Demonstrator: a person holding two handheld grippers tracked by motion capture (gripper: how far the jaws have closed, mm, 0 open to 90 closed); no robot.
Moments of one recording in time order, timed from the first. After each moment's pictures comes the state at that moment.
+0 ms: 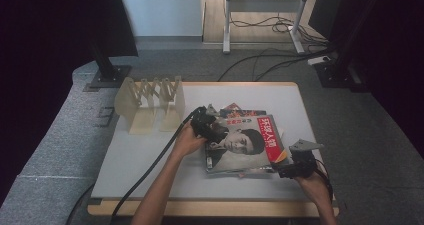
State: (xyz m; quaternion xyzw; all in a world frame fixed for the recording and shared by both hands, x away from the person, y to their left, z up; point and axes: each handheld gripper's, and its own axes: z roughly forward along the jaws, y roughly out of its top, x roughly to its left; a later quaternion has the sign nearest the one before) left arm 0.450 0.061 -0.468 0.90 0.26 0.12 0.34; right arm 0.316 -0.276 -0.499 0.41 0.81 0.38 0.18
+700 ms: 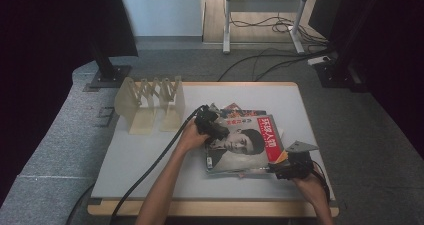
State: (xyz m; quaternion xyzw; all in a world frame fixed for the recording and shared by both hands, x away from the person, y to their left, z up) left arm 0.475 0.054 -0.495 0.90 0.27 0.08 0.34; right arm 0.316 -0.269 -0.507 0.41 0.81 0.37 0.19
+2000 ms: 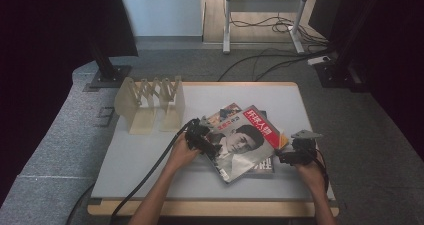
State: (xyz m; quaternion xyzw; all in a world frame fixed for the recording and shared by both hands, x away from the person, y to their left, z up) left arm 0.419 0.082 -0.497 0.89 0.29 0.09 0.34; right arm 0.357 -0.289 -0.510 0.47 0.78 0.35 0.23
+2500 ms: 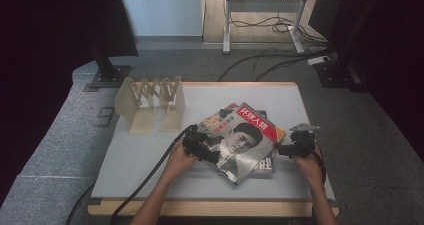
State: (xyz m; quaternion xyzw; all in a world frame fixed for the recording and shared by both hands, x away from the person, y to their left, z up) left arm 0.397 0.088 -0.500 0.89 0.29 0.09 0.33; right arm 0.381 -0.289 -0.508 0.49 0.77 0.33 0.24
